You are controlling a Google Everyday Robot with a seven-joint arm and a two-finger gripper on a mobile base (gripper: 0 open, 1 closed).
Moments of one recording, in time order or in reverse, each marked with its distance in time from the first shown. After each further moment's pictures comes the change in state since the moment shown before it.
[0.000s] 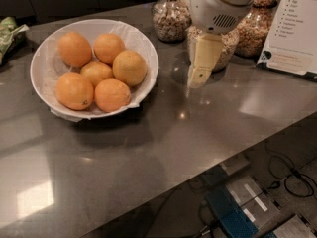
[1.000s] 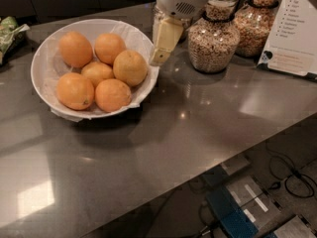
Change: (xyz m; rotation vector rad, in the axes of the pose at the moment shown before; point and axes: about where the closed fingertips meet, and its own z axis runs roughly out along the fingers) arm -0.068 -0.057 0.026 0.114 -0.212 -0.042
